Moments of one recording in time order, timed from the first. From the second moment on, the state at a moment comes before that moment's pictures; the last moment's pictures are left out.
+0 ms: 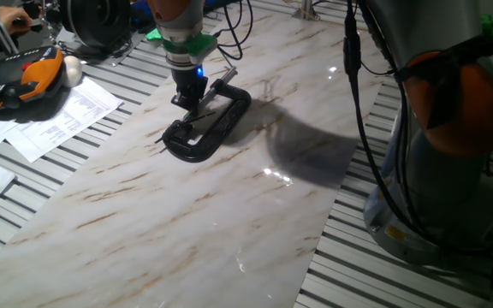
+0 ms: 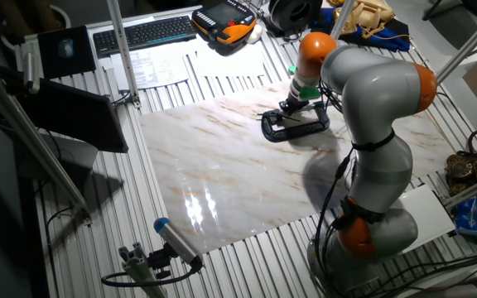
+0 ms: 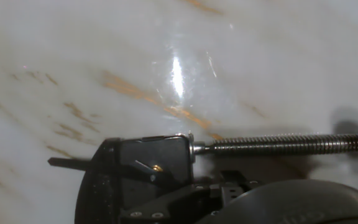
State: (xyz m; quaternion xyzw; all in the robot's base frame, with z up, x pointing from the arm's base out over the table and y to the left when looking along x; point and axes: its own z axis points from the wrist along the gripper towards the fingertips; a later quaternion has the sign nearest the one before) arm 0.588 -0.057 0.045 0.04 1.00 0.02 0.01
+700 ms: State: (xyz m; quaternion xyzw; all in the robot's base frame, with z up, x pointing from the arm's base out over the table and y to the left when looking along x) arm 0.574 -0.050 0.043 0.05 1.00 0.02 0.01
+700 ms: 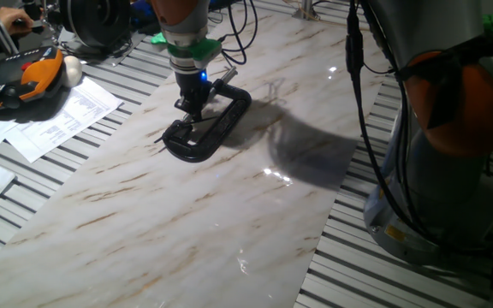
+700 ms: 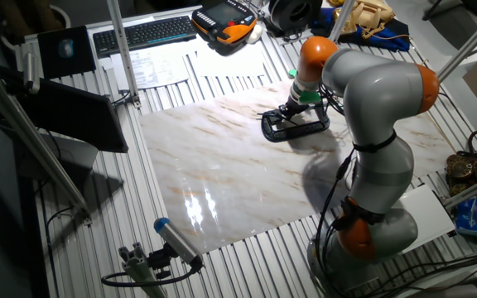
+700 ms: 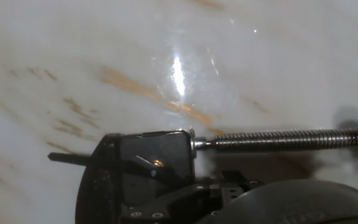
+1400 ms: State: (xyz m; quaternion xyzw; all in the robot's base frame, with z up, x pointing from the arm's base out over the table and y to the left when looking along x) arm 0.566 -0.040 0.046 0.06 1.00 0.02 0.01
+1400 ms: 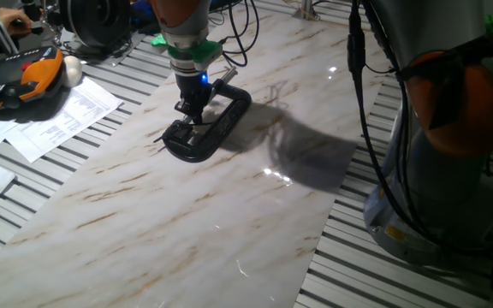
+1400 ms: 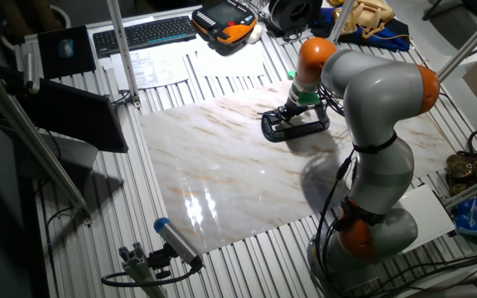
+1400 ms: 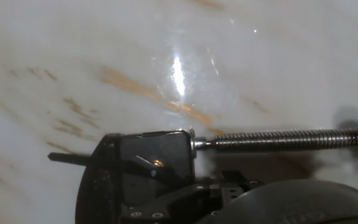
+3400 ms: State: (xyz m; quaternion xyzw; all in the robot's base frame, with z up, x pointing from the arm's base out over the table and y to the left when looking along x) arm 0.562 -0.016 0.048 0.08 1.00 0.02 0.00
